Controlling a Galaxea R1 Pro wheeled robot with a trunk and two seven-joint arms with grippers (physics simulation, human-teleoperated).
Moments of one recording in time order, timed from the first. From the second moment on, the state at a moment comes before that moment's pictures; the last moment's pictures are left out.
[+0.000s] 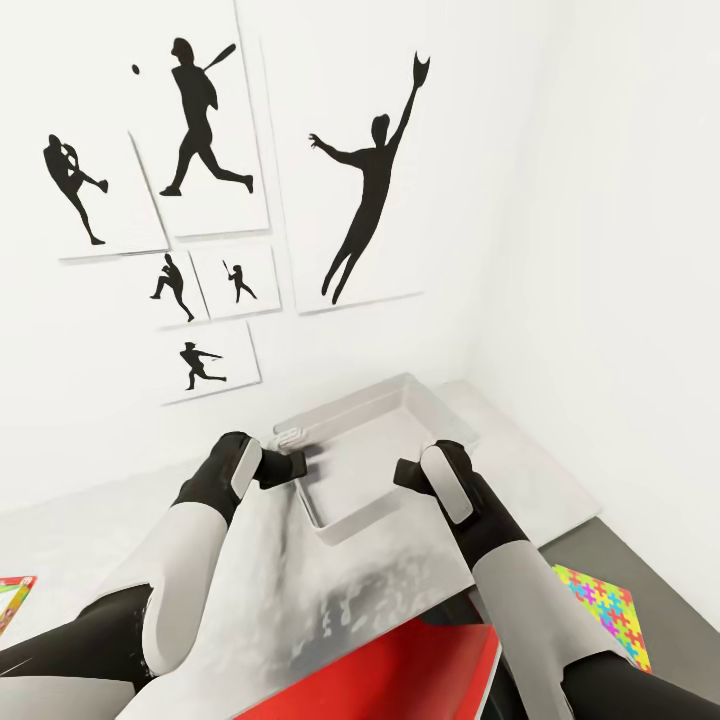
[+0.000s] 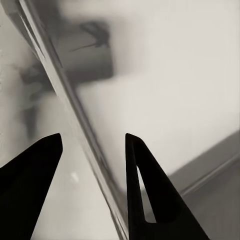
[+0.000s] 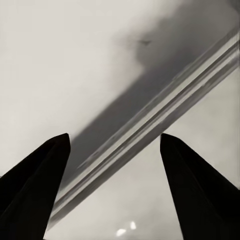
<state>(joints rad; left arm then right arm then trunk) -1.00 -0.14 0.28 -0.58 0.04 0.89 -0.09 -0.85 0.17 0.16 -0.88 -0.71 0.82 -0.63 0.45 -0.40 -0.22</state>
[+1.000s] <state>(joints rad) -1.00 -0.14 0.29 -0.60 -0.01 0.89 -0.10 -0.85 0.17 0.16 -0.88 -0.71 0.82 -0.63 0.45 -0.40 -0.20</state>
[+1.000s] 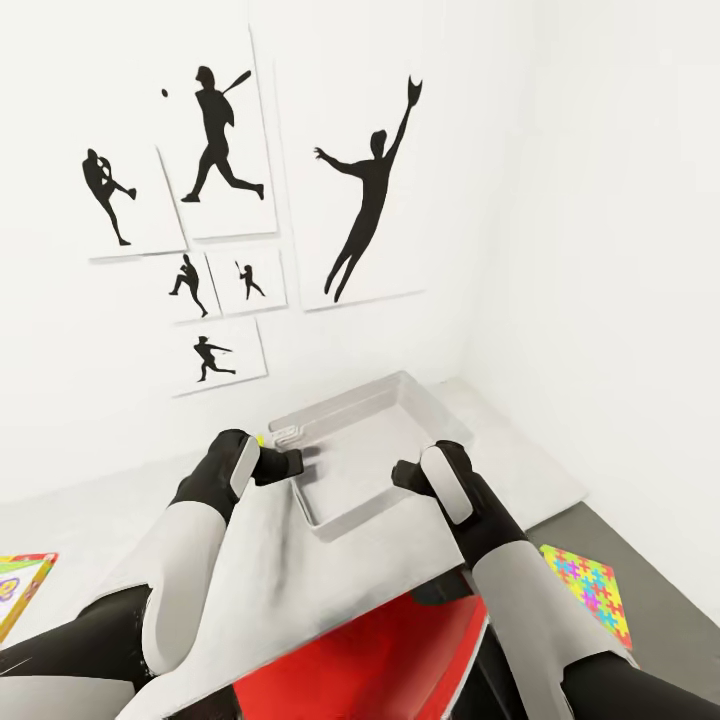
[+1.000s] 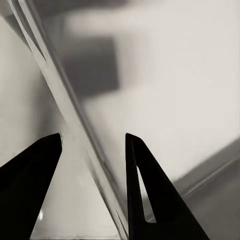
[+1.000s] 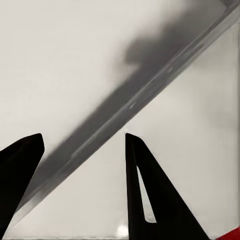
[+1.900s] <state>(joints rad) -1.00 -0.14 0.29 -0.59 -0.01 0.89 -0.10 -0.84 0.17 0.16 -0.87 -0.72 0.82 -0.63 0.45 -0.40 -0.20</state>
